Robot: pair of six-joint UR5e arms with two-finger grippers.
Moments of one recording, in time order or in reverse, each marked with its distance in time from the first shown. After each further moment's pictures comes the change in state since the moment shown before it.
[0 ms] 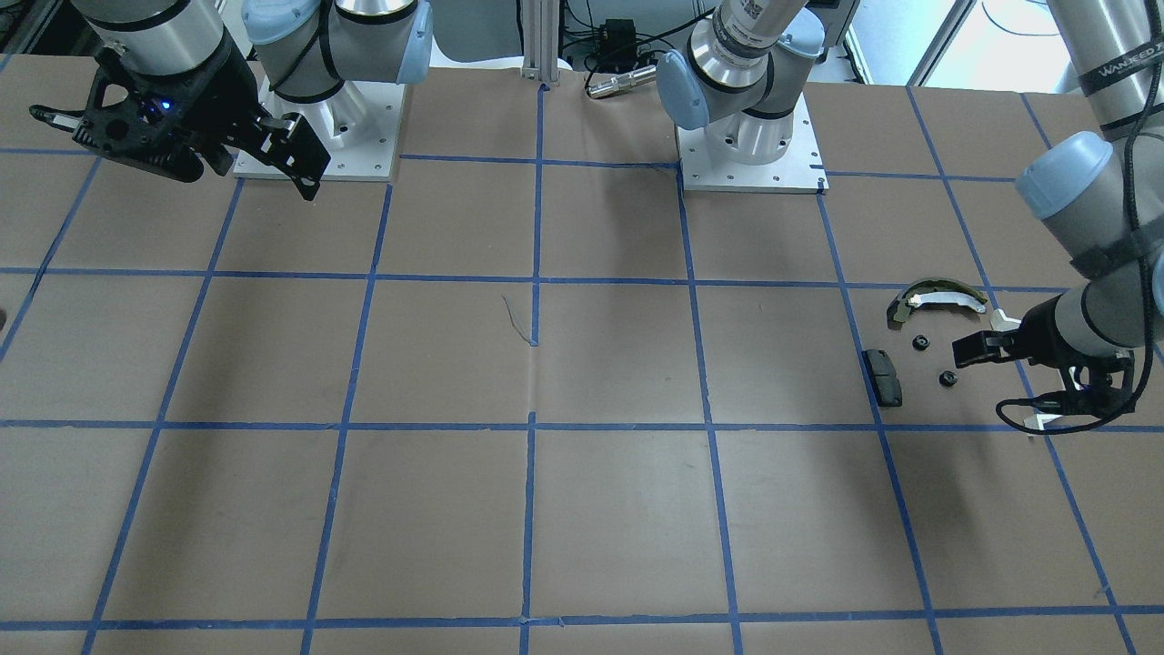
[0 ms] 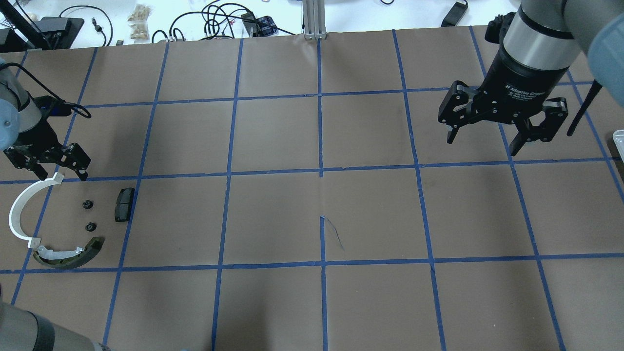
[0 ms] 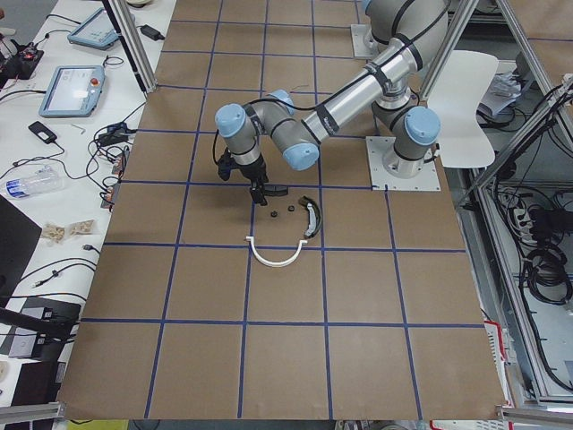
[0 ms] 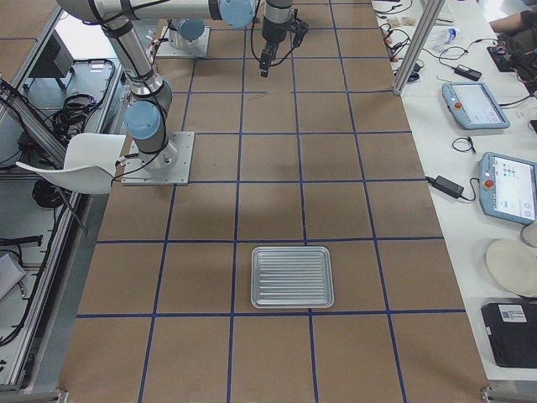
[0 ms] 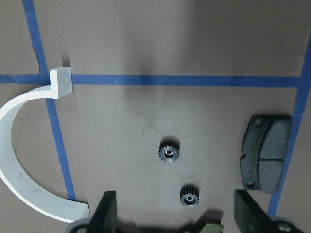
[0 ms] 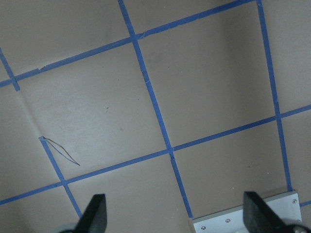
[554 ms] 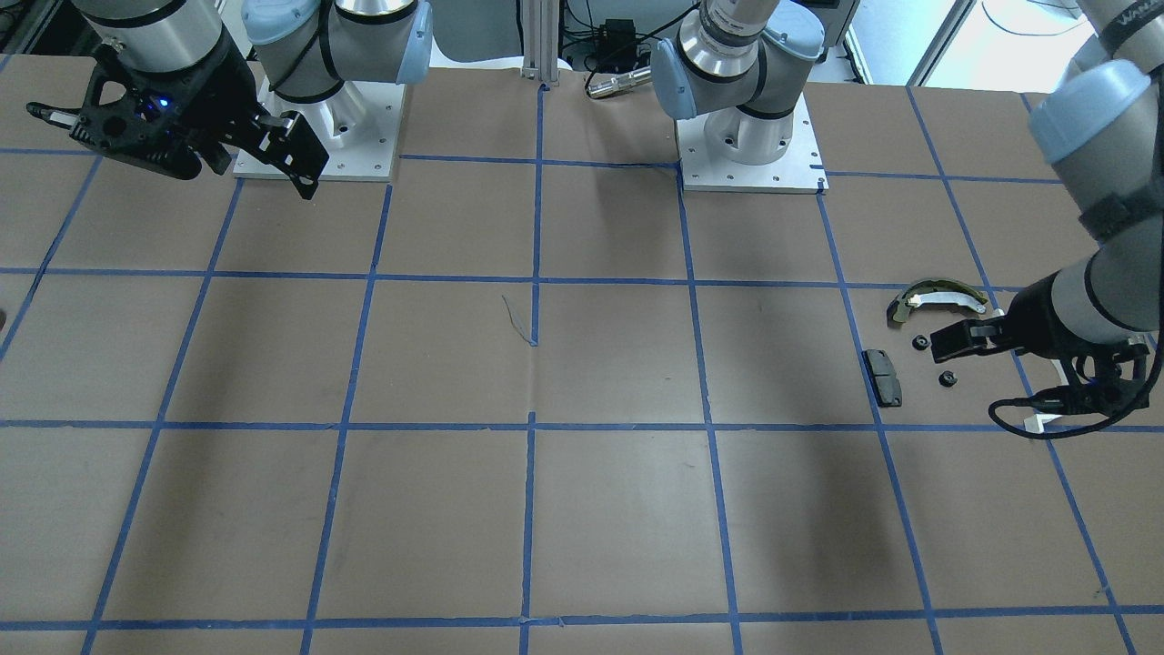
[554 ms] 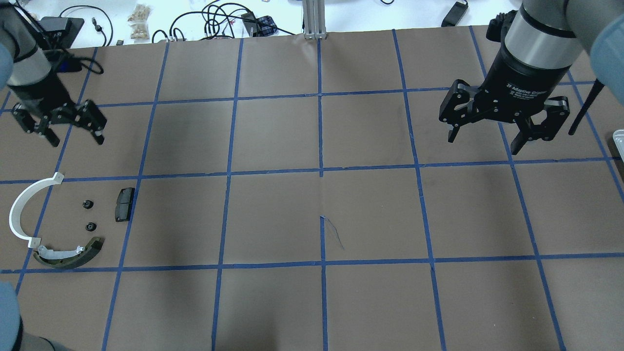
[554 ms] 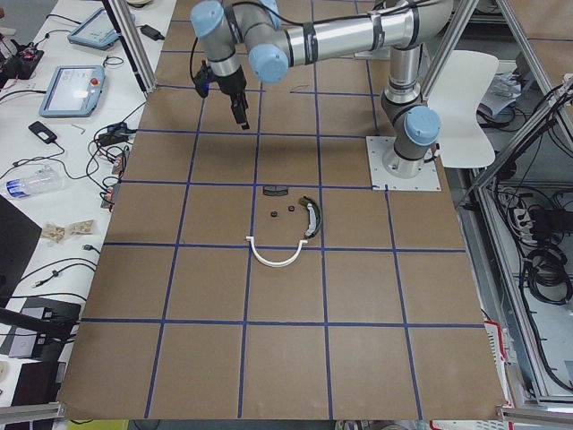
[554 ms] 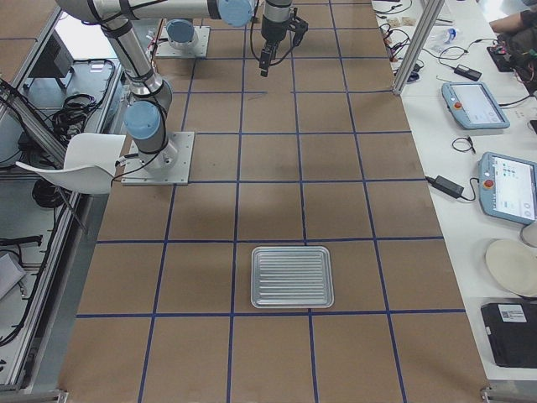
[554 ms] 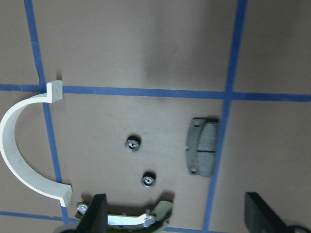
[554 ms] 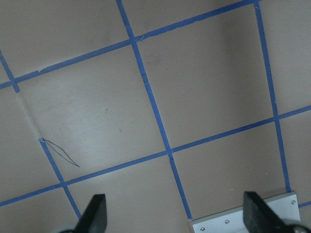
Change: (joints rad) left arm -0.322 0.059 0.404 -0.443 -0.112 -0.409; right arm 0.000 -0.001 -0.004 -0.001 -0.004 0.001
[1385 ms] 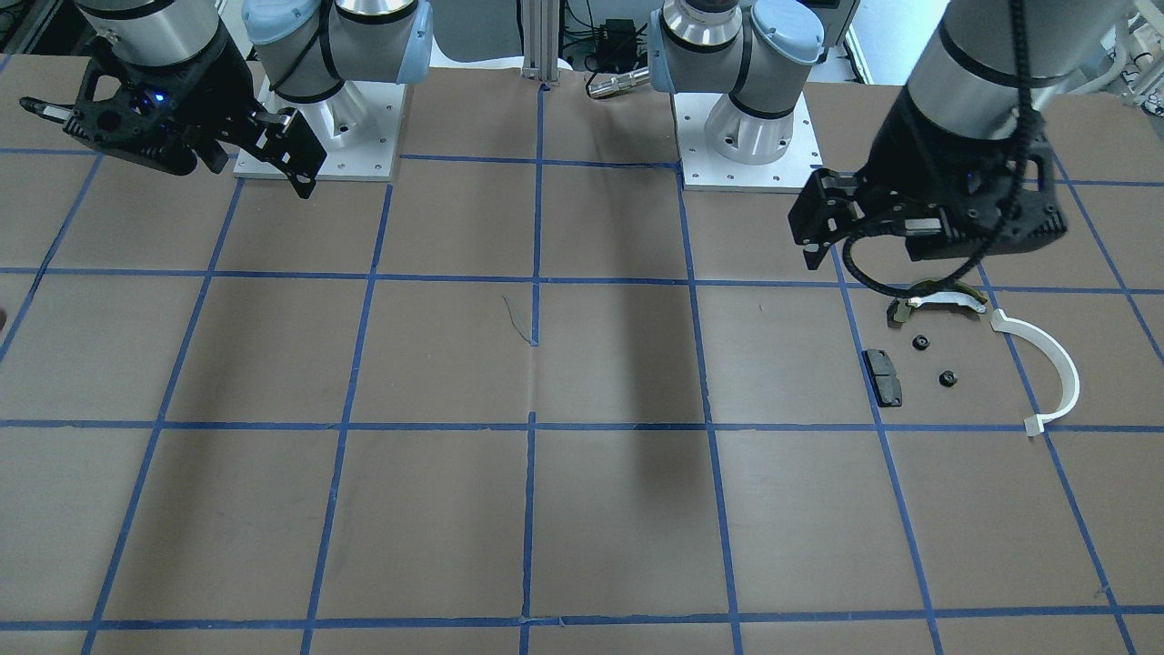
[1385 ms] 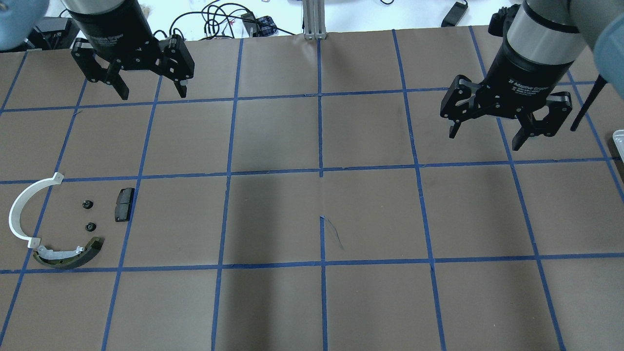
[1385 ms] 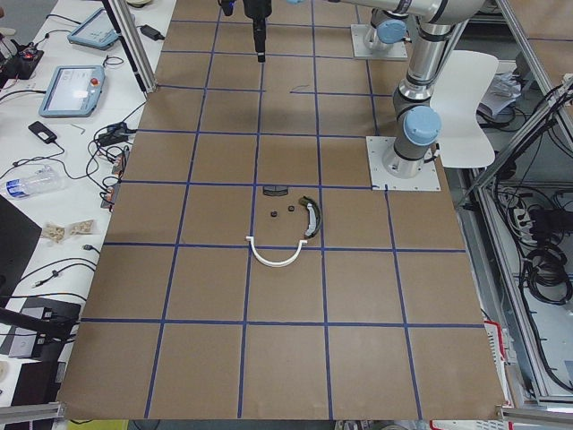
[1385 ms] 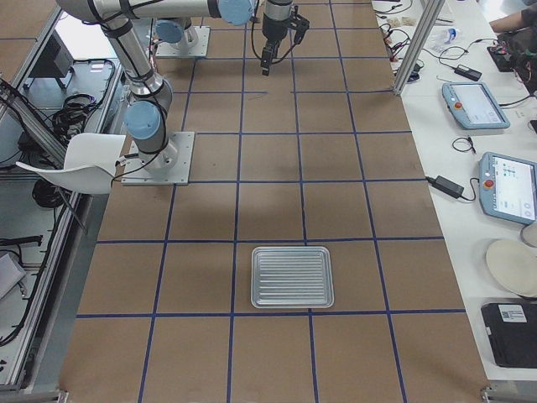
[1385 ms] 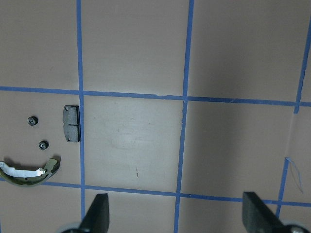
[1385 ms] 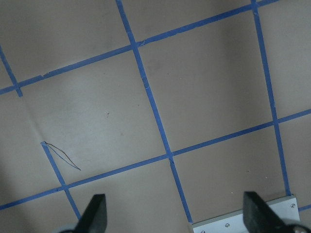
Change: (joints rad) left arm -0.209 0.183 -0.130 0.095 -0.015 -0.138; right arm 0.000 0.000 -0.008 -0.008 -0.002 0.000
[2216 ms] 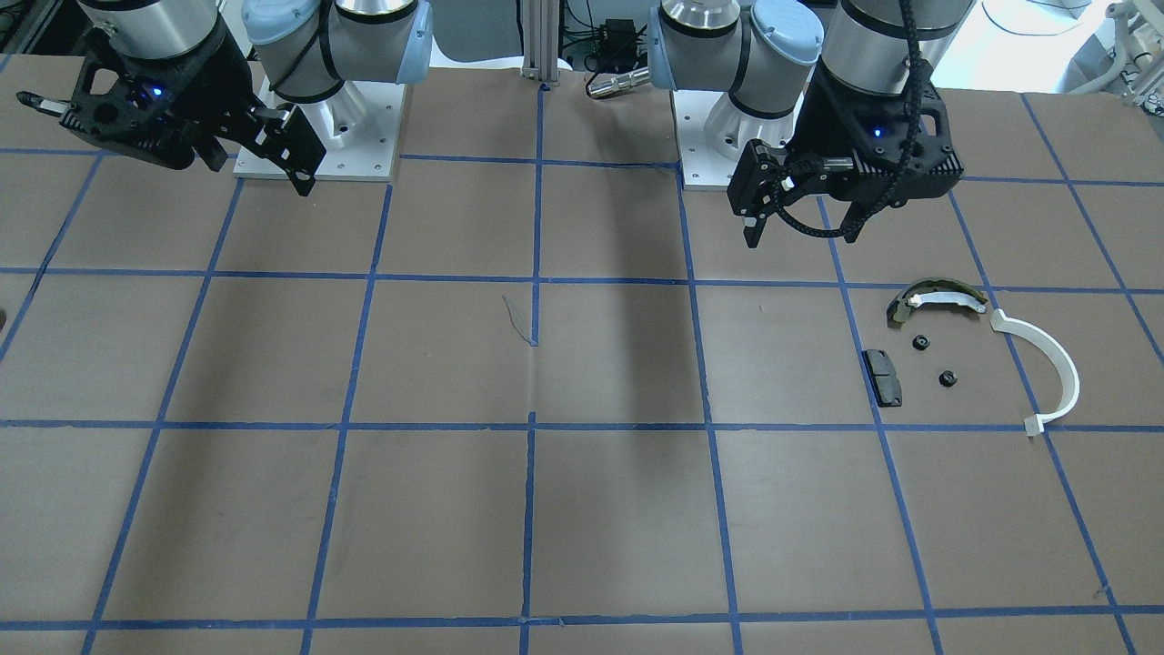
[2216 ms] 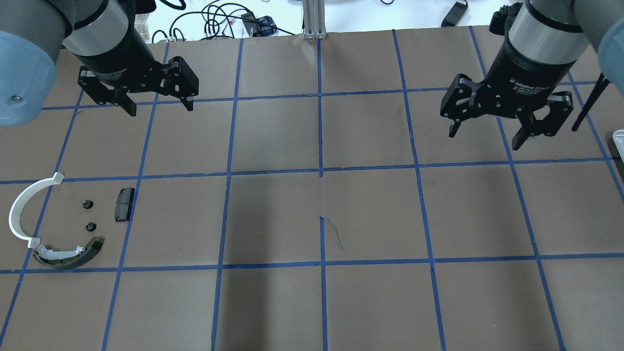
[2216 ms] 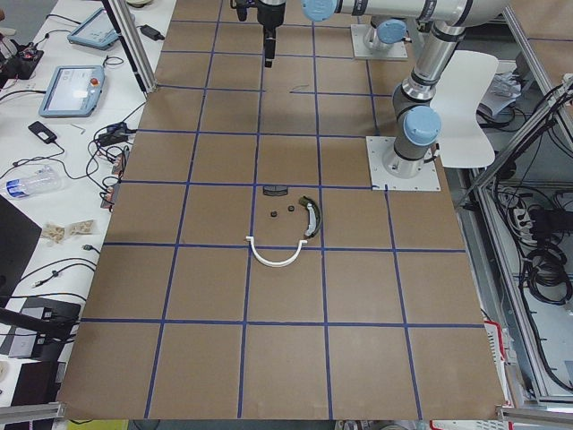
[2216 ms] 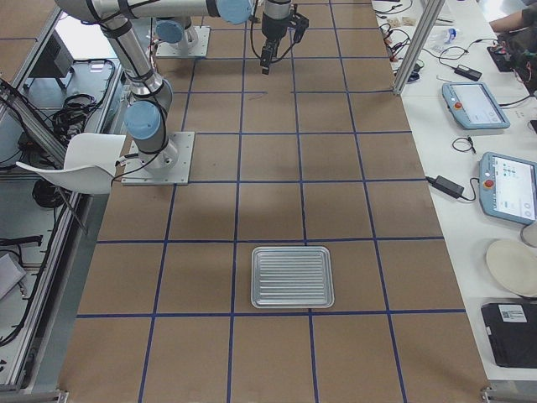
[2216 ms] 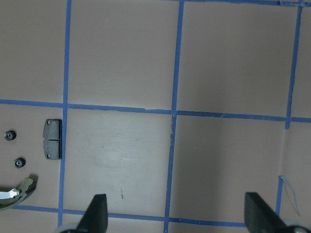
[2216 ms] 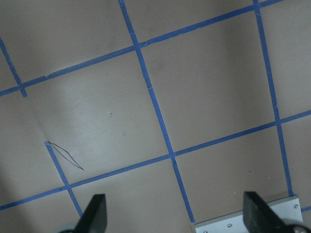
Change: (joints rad) left arm 0.016 0.100 -0.150 0.142 -0.057 -0.001; right arm 0.000 -0.007 0.000 -0.002 0.005 0.000
